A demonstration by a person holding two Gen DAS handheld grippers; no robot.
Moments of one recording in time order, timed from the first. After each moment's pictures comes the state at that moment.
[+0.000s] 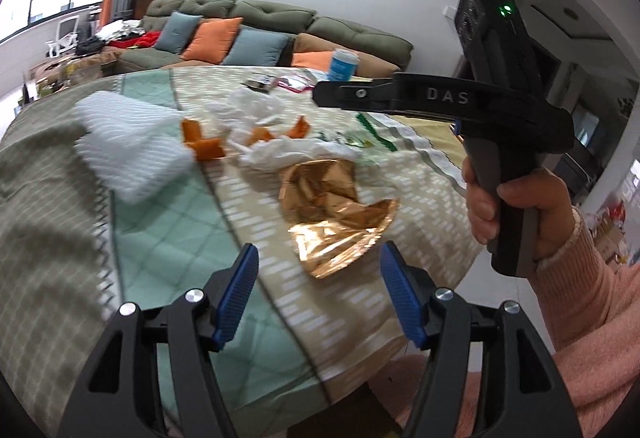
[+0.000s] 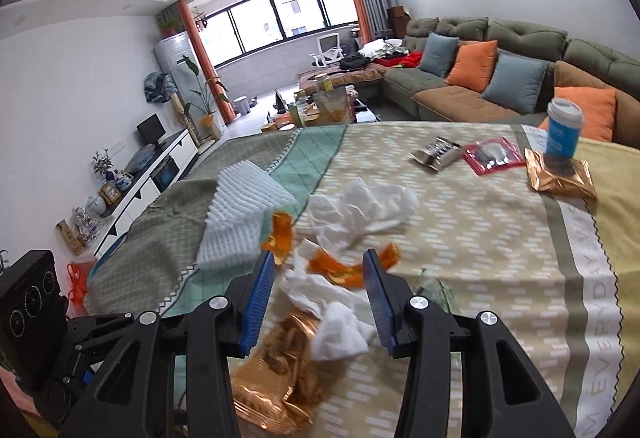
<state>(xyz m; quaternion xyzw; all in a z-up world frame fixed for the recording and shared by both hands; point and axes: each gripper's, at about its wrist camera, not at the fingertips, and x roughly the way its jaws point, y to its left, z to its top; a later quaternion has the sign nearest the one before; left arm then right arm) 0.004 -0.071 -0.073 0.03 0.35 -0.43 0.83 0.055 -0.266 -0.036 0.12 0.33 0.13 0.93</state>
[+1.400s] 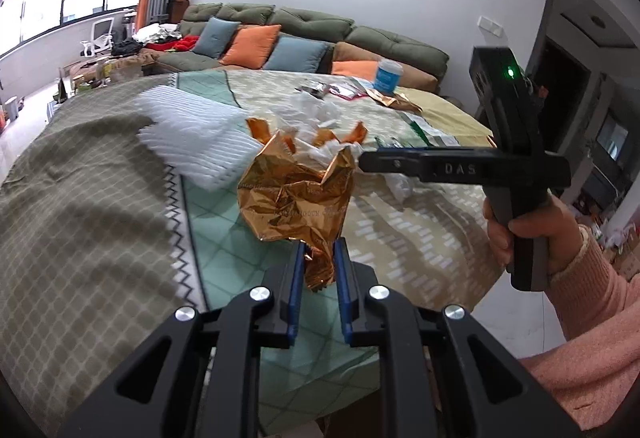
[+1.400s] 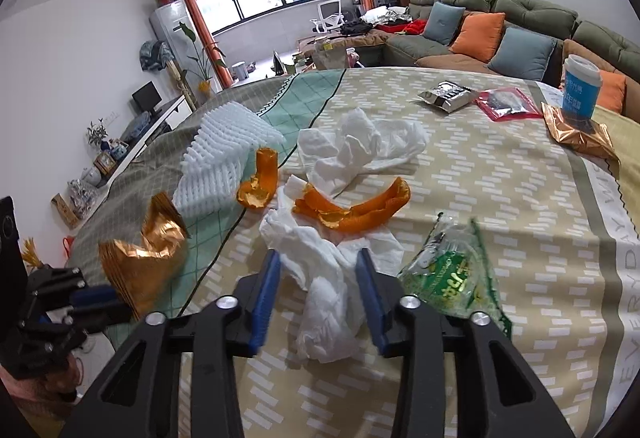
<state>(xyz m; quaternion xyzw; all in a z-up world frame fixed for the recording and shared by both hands) 0.006 -0.022 -0.068 0.03 0.34 -0.36 0.87 0.062 -0.249 -0.072 0.09 0.39 0.14 0.91</state>
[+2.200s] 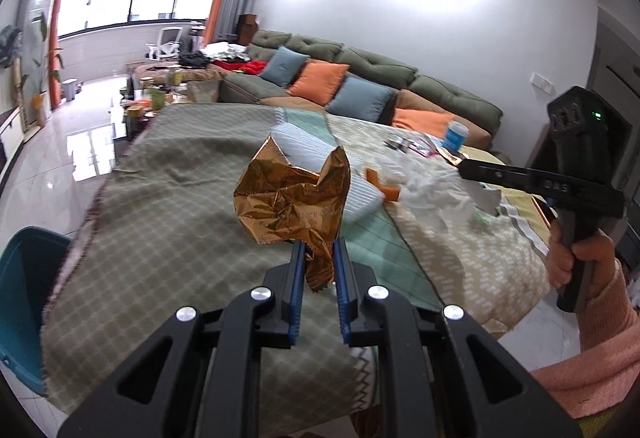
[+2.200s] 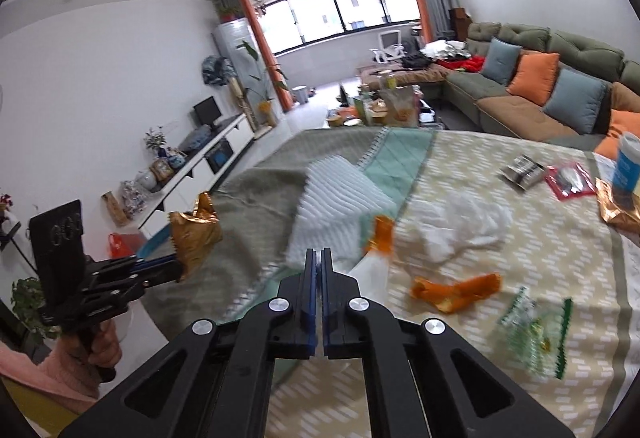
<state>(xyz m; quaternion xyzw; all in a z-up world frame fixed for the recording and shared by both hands) 0.006 0.077 -0.037 -0.03 0.30 -0.26 0.92 0.053 -0.199 -0.008 0.09 0.32 0.25 0.91</state>
